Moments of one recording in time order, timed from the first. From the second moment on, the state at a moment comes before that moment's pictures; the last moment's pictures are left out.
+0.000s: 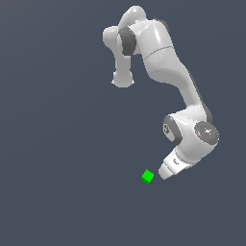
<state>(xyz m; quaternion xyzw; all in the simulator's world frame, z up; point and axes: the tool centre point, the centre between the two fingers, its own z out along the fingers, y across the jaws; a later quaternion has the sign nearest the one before) 0.101 0.238 0.027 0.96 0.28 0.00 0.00</state>
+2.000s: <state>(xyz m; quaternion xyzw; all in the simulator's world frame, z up) 0.102 0.239 0.117 0.96 0.28 0.00 0.00</state>
